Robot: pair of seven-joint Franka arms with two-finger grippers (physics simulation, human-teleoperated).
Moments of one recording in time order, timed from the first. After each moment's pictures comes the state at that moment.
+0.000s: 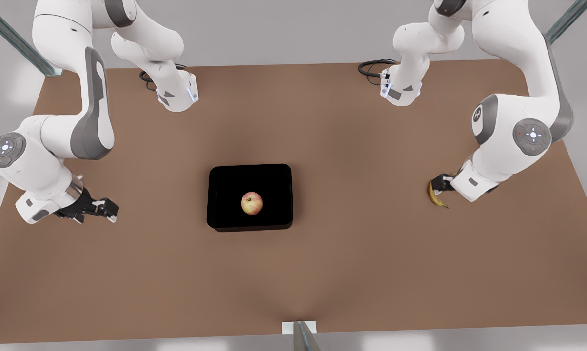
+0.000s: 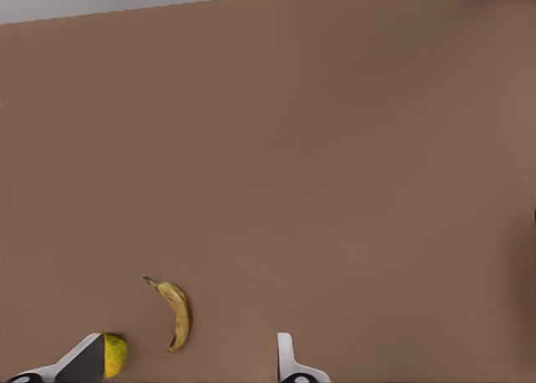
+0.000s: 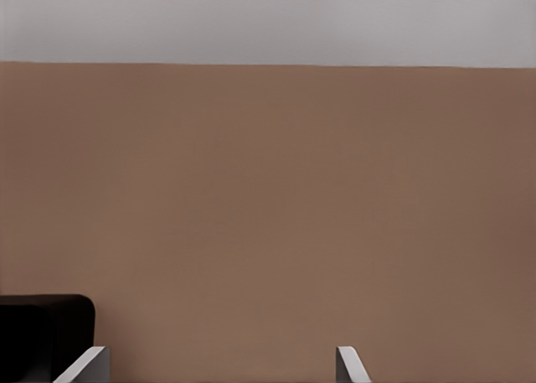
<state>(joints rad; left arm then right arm) 0.02 0.25 -0.17 -1.49 0.07 1.73 -0.06 -0.02 0.24 0.00 -1.57 -0.01 1.98 -0.03</state>
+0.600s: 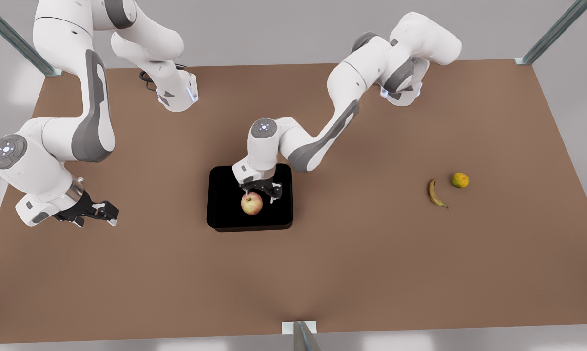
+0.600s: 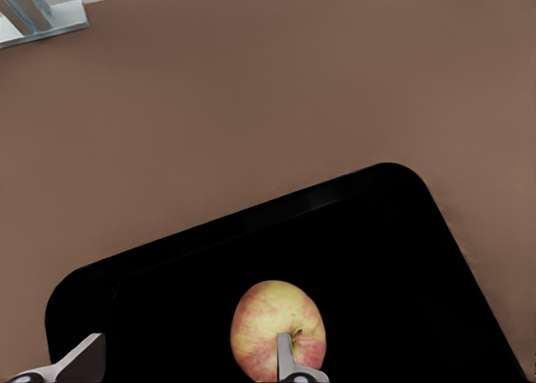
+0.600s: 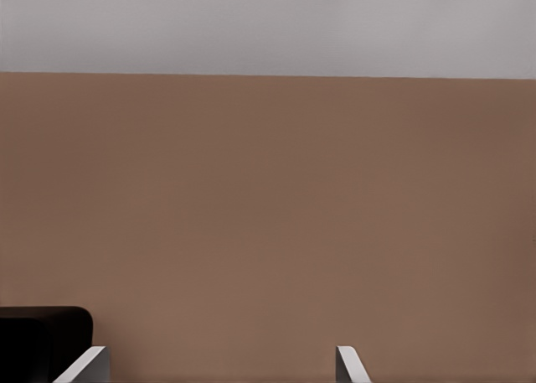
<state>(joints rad) -0.85 1.02 -0.09 -0.82 0.25 2.13 -0.68 -0.02 0.25 0.00 -1.56 -0.01 2.00 -0.03</state>
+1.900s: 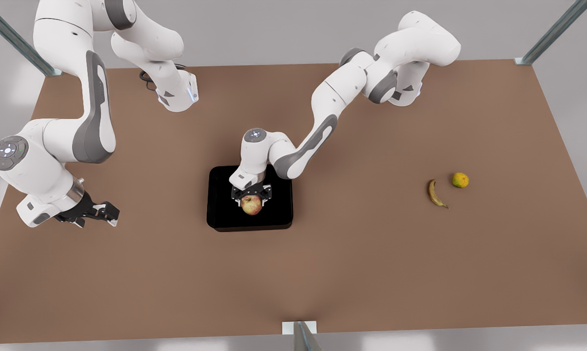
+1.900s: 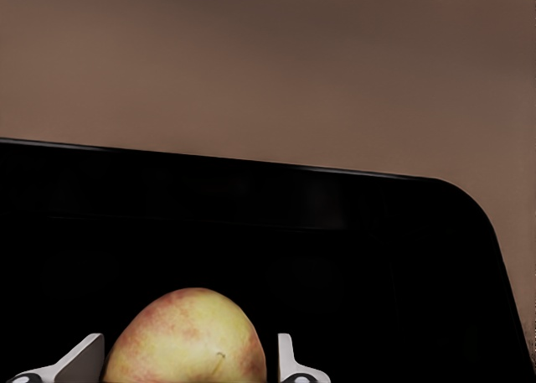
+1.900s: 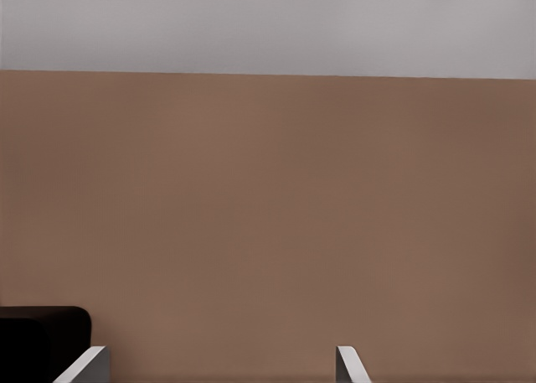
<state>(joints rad) -0.93 1.22 -0.03 -0.79 0.38 2.36 -1.23 -0.02 0.26 0.00 -1.56 -0.01 2.00 -0.03</state>
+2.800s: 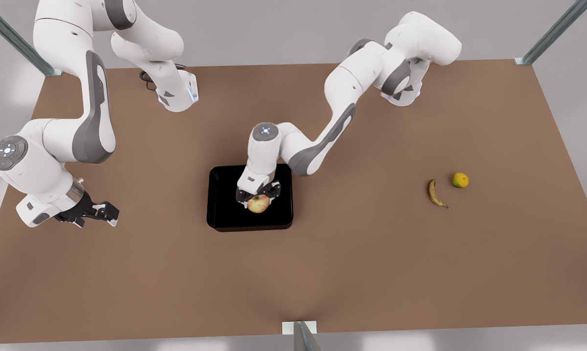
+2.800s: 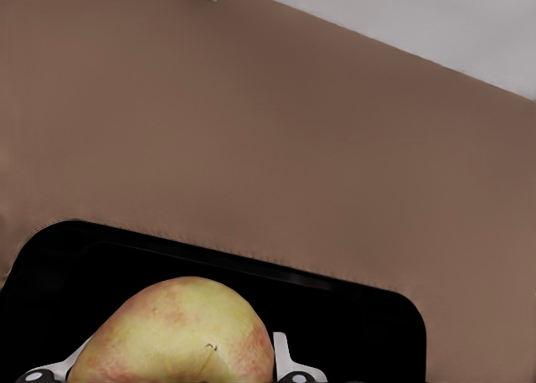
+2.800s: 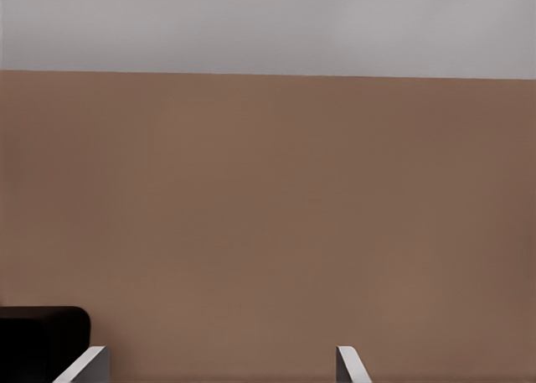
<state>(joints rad) -0.84 1.01 -0.01 -0.81 0.16 2.14 -1.19 -0.02 0.26 0.00 -1.56 -0.01 2.00 -0.03</state>
